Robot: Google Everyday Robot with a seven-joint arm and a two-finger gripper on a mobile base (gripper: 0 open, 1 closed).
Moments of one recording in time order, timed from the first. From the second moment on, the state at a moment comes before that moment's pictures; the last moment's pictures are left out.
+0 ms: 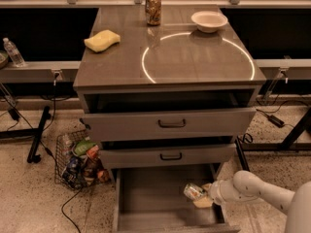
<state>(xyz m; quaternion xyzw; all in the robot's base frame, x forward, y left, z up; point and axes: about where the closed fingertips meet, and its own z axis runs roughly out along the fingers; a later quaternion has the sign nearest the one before) 0.507 -0.219 0.256 -0.44 0.84 0.23 0.23</state>
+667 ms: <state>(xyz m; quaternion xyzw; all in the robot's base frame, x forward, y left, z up) 0.520 -0.197 0.194 -0.43 0.83 0.26 0.23</state>
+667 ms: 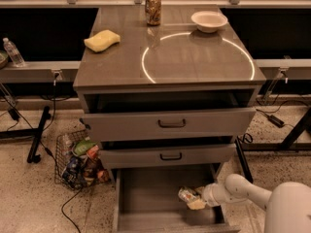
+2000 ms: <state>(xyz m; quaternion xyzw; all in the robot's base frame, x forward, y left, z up) 0.523 -0.162 0.135 -0.41 0.84 0.27 0.24</state>
